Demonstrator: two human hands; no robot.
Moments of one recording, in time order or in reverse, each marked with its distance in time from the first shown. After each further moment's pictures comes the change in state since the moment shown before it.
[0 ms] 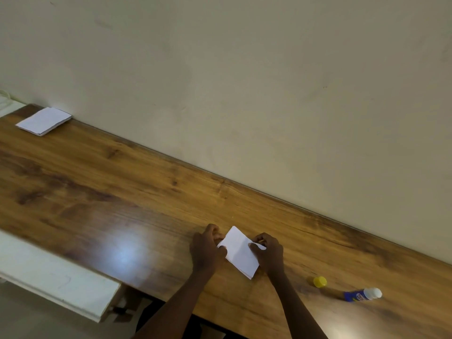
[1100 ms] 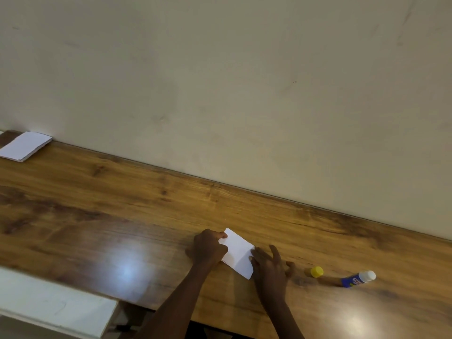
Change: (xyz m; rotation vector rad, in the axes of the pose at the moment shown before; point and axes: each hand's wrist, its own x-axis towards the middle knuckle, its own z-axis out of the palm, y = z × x) left_hand 0.013 0.019 0.002 0.294 -0.199 -0.014; right_hand -0.051 0.027 0.014 -0.335 0.251 -0.077
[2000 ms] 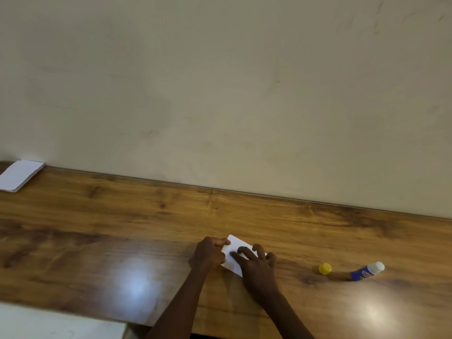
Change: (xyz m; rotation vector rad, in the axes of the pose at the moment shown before) left_hand 0.017 -0.005 -0.013 -0.067 -0.241 0.031; right_hand 0.011 -0.035 -0.003 -0.270 -0.198 -0.376
